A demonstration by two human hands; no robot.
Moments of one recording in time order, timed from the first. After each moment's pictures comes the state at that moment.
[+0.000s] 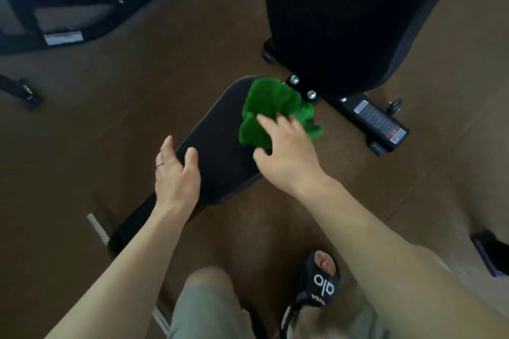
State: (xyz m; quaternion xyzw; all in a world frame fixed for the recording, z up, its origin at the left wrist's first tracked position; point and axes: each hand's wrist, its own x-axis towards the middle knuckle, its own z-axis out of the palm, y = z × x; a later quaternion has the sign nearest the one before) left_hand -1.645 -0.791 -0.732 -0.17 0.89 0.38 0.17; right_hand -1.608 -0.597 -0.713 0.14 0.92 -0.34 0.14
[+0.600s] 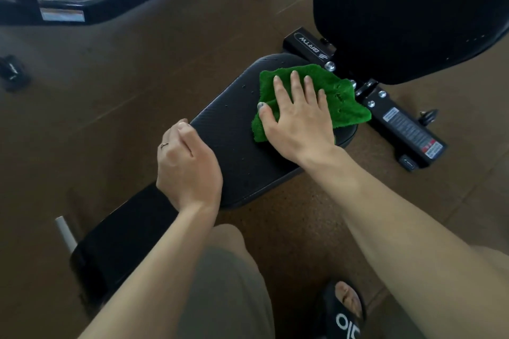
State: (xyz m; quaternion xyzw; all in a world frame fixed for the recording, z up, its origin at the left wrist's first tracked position) left_hand -1.656 -0.785 -0.822 -0.23 0.88 0.42 -0.05; right_hand -1.675 -0.613 -0.826 0.12 0.98 -0.16 0.10
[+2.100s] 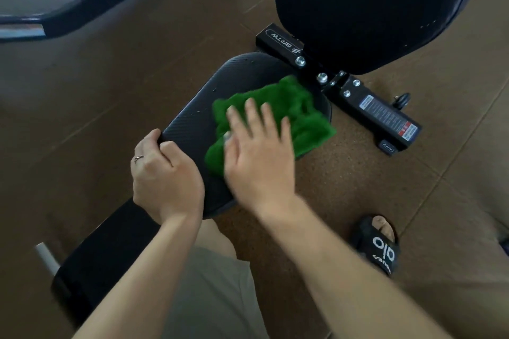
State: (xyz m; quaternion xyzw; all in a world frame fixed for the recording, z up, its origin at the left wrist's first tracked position) left_hand -1.655 -0.780 -0.825 -0.21 0.90 0.38 -0.08; right_hand -1.626 -0.669 -0.837 0.17 0.97 -0.19 -0.01
